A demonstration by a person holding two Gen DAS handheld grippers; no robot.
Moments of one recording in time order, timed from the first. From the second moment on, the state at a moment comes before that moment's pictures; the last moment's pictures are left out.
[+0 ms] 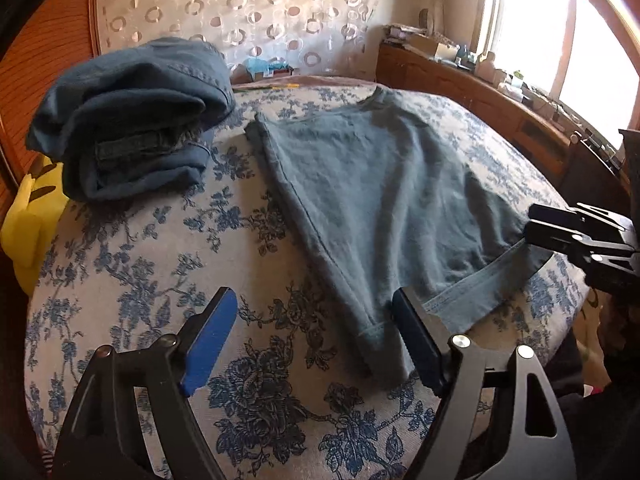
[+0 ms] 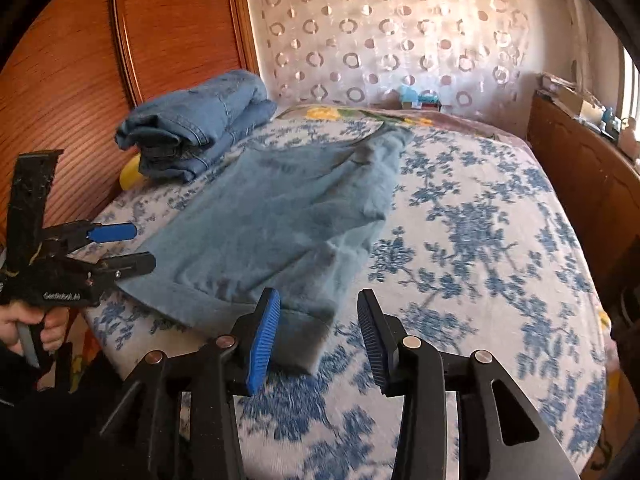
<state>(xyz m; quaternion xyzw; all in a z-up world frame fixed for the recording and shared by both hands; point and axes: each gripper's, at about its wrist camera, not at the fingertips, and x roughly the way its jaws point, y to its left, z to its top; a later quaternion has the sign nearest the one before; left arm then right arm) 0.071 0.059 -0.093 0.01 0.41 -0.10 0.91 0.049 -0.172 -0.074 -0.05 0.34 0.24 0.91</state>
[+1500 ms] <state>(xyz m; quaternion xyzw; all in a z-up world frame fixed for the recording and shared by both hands) 0.035 0.061 -0.101 -0.04 0.38 -0.15 0.91 0.044 -0.173 -0.090 -0.04 0.37 0.26 0.89</state>
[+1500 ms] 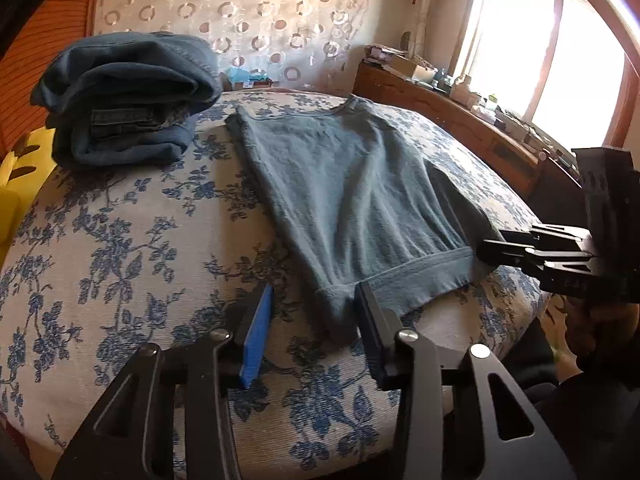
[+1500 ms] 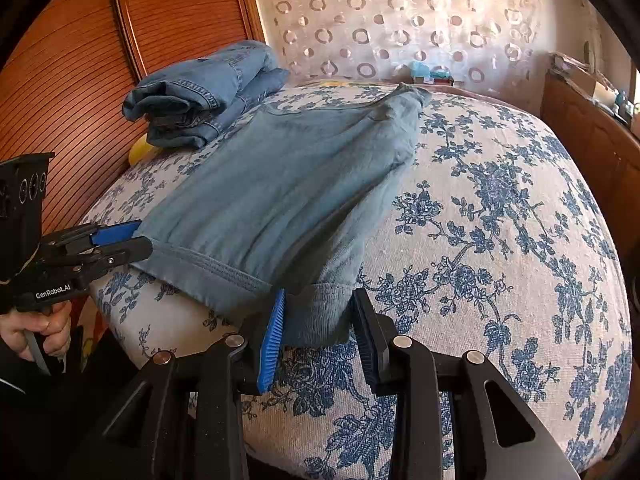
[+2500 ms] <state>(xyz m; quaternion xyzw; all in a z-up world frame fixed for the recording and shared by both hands) 0.003 0.051 -0.051 -0.03 0.35 -0.21 0.91 -0.005 -0.202 -0.046 -0.02 0.34 0.31 0.89</state>
